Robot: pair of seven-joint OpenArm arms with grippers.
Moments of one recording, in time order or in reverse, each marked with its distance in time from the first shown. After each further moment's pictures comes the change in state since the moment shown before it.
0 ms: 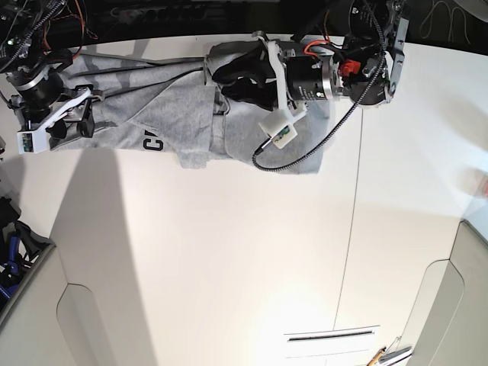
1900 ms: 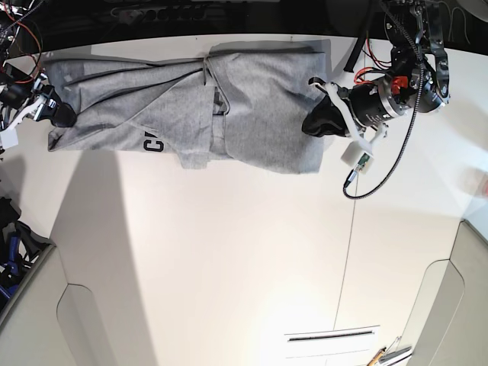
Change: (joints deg) left arm 0.0 0.2 -20.3 -2.9 14.1 1.9 -2.7; right arm 9.2 15.2 6.8 -35.3 39.2 9.3 -15.1
